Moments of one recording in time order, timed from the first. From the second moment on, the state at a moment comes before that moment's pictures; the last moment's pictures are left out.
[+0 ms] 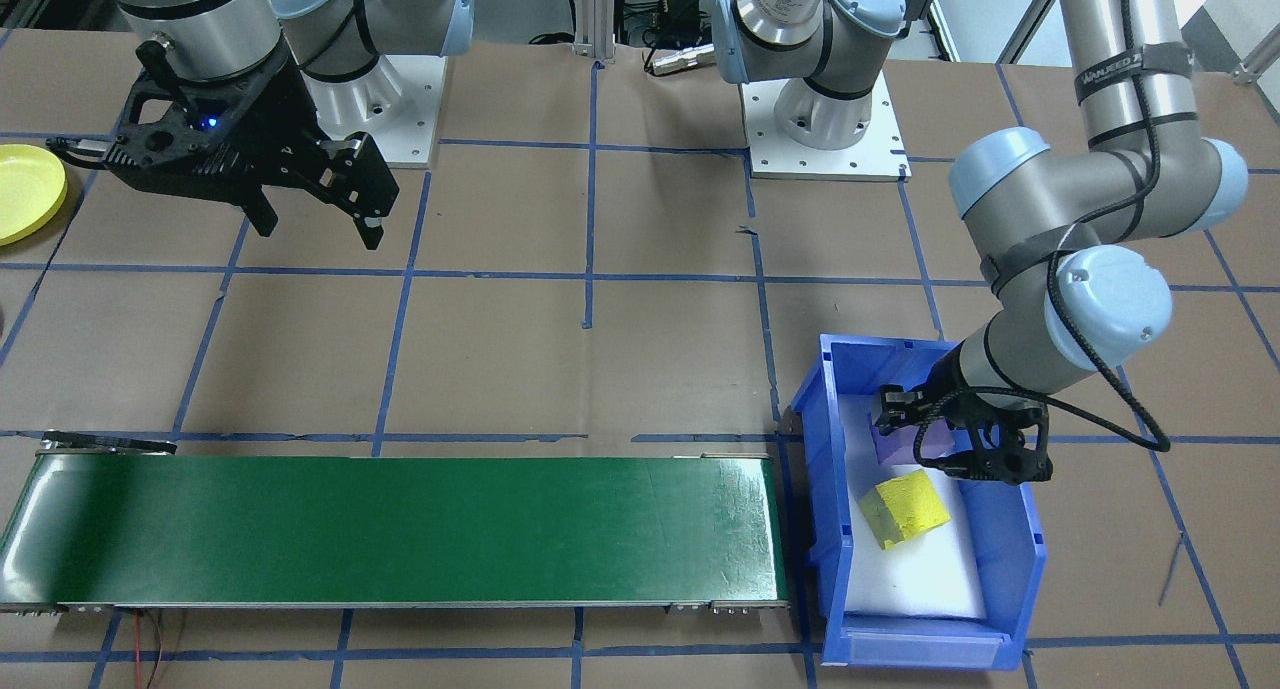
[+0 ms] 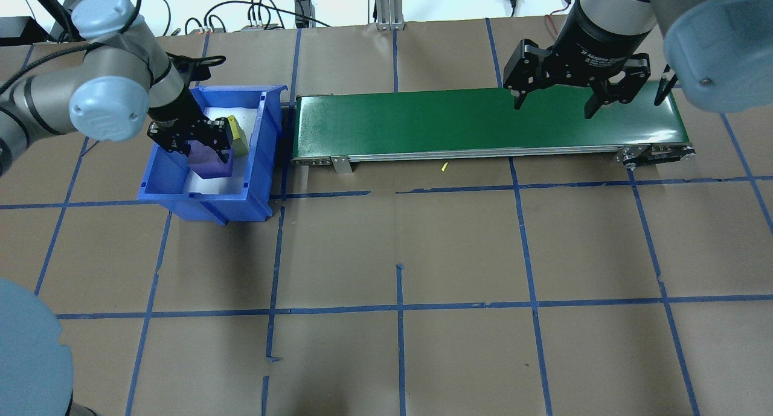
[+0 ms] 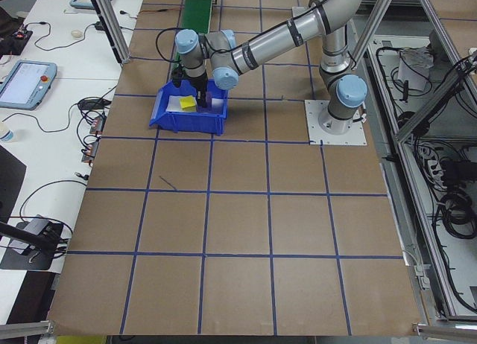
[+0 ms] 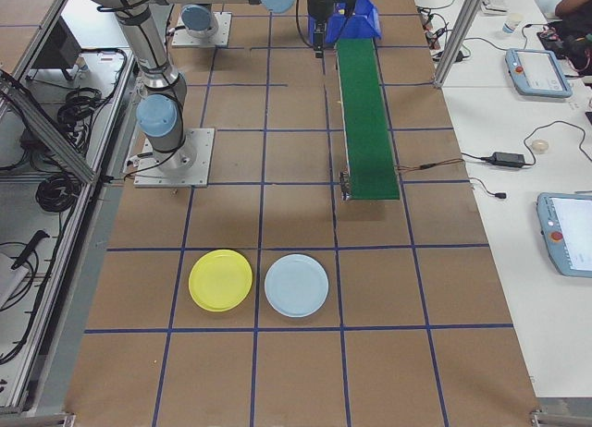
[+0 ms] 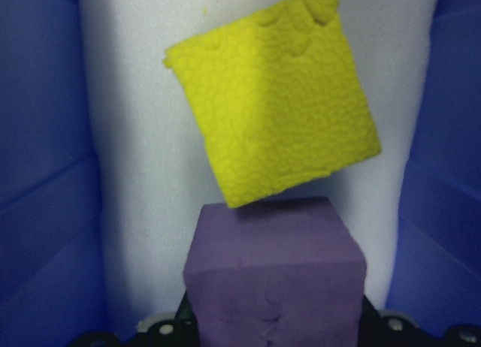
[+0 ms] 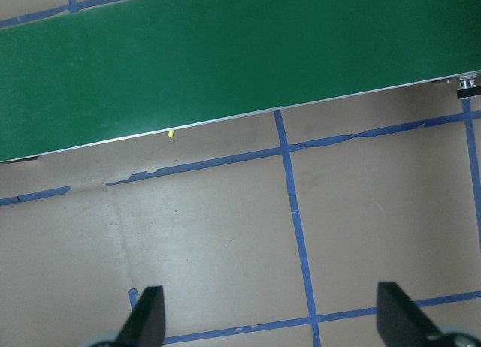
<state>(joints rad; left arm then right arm) -1.38 -1.92 -1.63 -1.27 1.57 0.19 1.60 -1.58 1.59 -1.66 -1.52 0.20</state>
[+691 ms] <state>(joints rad) -1.58 -1.90 -1.45 -1.36 1.64 0.03 1.60 -1.58 1.59 -1.66 -1.52 0.20</state>
